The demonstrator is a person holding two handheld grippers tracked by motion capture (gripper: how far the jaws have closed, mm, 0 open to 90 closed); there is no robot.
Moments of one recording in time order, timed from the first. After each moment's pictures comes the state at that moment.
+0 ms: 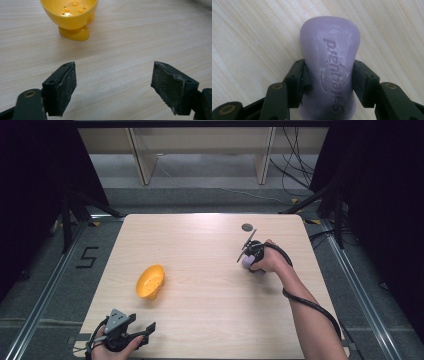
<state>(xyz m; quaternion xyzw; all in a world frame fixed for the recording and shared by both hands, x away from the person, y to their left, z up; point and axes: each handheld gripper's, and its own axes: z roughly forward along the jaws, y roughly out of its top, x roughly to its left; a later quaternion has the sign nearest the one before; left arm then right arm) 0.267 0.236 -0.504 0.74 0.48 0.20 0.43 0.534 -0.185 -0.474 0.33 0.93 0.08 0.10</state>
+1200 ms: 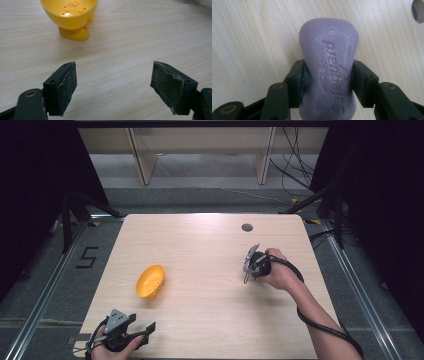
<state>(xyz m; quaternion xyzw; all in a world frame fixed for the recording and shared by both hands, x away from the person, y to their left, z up) 0.267 0.236 -0.504 0.74 0.47 0.20 0.43 0.475 -0.190 -0.455 0.20 0.95 0.10 0.21</state>
